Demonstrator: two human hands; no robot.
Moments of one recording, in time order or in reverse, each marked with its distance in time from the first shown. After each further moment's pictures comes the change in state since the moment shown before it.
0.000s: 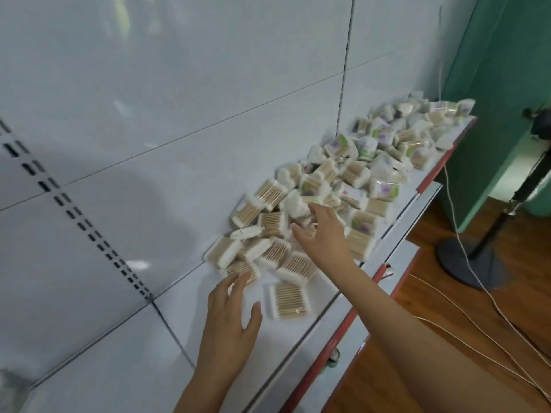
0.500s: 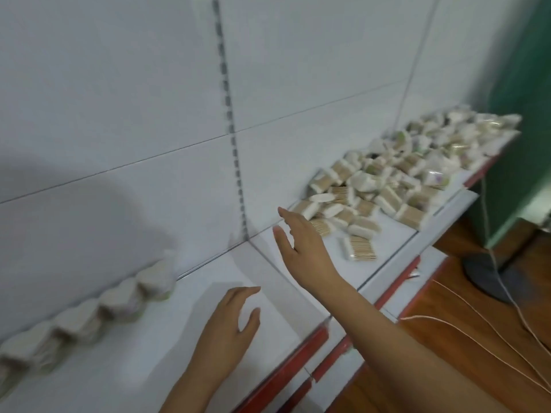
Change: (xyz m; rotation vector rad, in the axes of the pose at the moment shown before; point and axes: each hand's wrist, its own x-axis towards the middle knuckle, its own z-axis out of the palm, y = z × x) left_hand -0.158 -0.107 -0.145 -0.064 -0.044 -0.009; right_hand -0.188 -0.167 0.114 0.101 -0.178 -0.291
